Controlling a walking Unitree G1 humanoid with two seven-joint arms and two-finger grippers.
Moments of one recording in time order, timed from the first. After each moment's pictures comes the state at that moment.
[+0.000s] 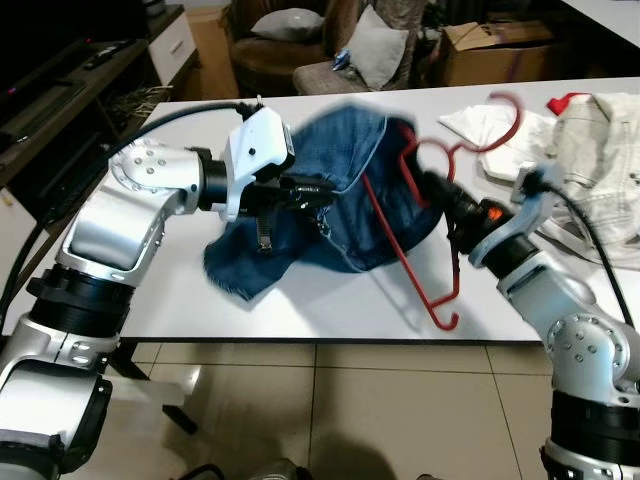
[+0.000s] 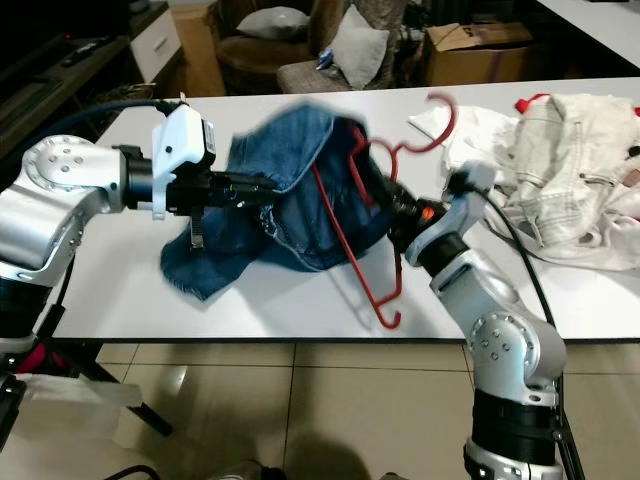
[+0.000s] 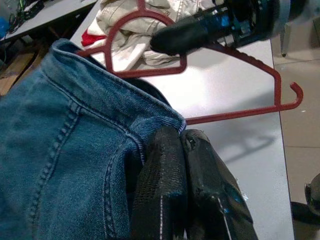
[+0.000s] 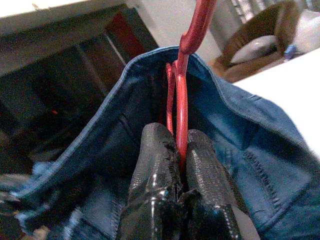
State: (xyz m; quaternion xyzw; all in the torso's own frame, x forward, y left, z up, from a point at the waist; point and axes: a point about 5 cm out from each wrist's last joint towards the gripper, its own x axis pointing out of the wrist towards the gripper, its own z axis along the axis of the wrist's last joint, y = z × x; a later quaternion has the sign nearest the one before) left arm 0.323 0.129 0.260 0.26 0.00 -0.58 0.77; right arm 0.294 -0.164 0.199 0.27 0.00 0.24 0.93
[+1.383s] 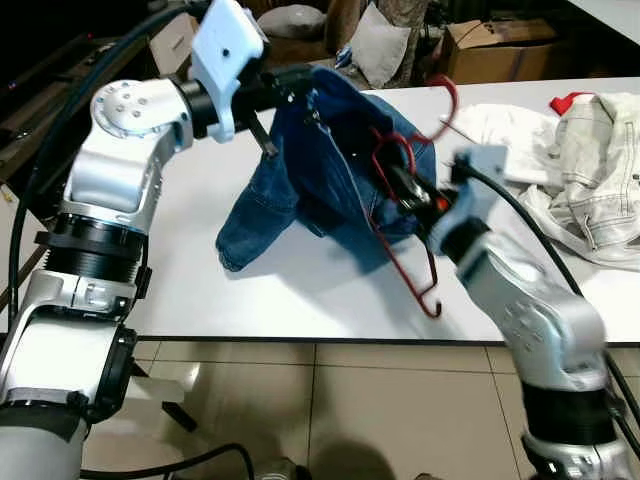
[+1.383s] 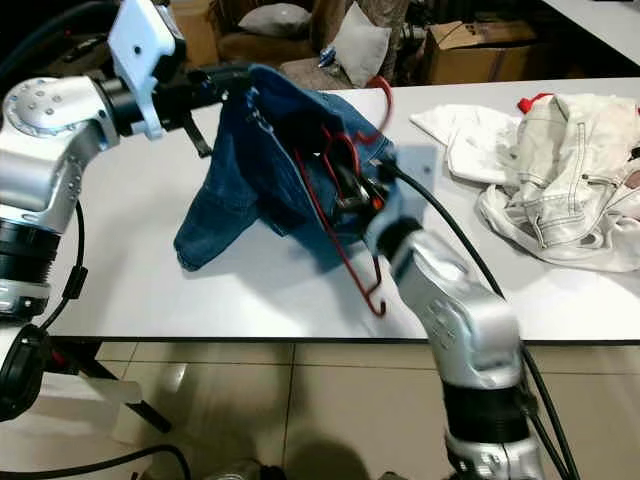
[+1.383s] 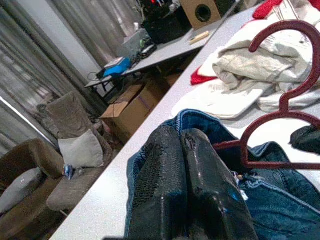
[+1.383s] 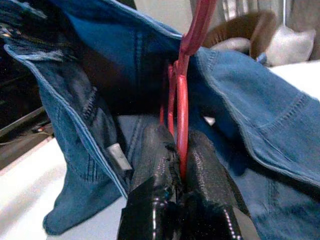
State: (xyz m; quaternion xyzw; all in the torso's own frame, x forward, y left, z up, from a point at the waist) left arm 0.363 0.139 0.309 0.24 -0.13 -0.42 0.86; right arm 0.300 -0.128 0.201 0.12 0.04 0.20 0.97
